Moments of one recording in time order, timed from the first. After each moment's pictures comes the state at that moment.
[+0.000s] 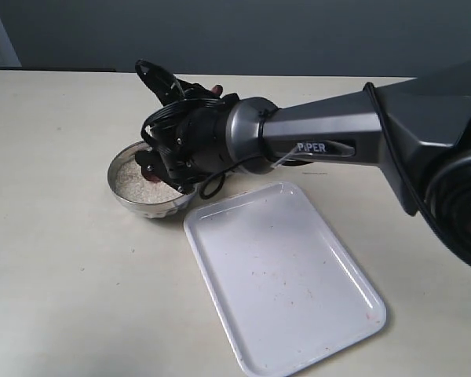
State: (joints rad) left arm -0.26 0.01 0.00 0.22 0.24 0.03; right arm 1.05 2.19 -1.54 -1.40 0.77 -0.59
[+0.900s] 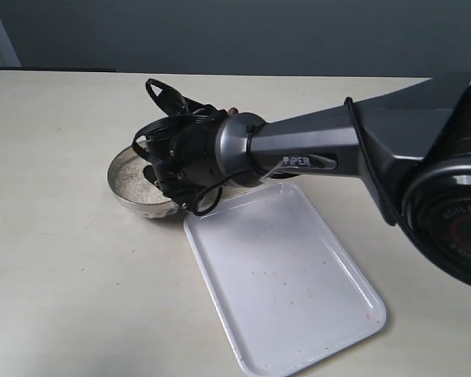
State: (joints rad) left arm -0.26 0.01 0.00 0.22 0.24 0.03; right arm 1.07 2.23 -1.54 -1.27 0.88 -0.62
